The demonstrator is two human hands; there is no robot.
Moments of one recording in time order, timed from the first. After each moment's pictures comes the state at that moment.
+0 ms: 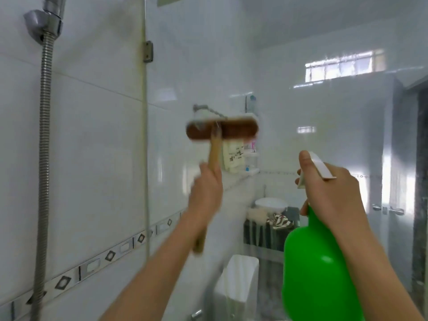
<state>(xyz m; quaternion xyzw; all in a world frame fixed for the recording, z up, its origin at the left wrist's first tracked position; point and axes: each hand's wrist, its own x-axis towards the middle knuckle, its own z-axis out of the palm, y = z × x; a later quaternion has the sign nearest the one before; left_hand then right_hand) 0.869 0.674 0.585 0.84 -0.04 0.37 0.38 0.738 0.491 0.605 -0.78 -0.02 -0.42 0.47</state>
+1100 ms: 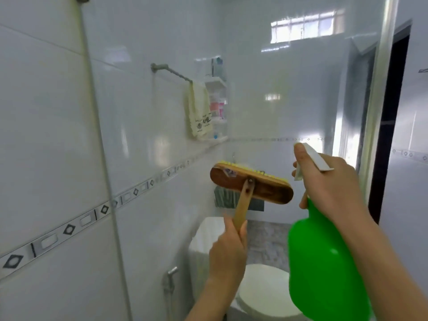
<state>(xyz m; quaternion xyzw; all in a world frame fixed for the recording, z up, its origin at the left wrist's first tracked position) 0.789 0.576 0.406 0.89 -0.15 0.26 0.36 0.701 0.440 0.554 -0.82 0.06 -0.39 0.41</state>
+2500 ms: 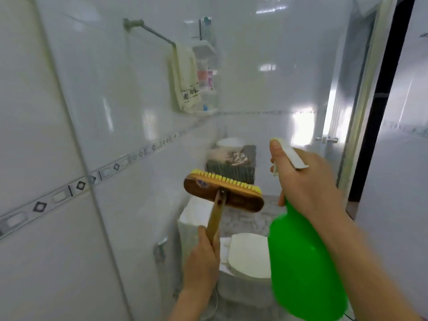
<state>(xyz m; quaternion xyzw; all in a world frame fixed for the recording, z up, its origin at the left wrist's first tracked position) 0.795 0.585 0.319 0.89 -0.10 0.23 0.39 0.711 0.428 0.515 -0.85 0.03 -0.35 0.40</state>
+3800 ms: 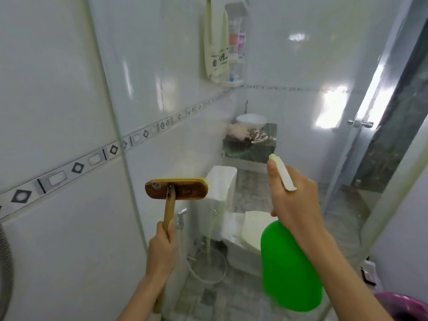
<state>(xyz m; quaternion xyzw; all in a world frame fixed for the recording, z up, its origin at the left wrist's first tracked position) 0.825 0.742 0.259 0.86 0.02 0.21 0.47 0.766 0.508 0.429 -0.84 0.03 -0.33 0.43</state>
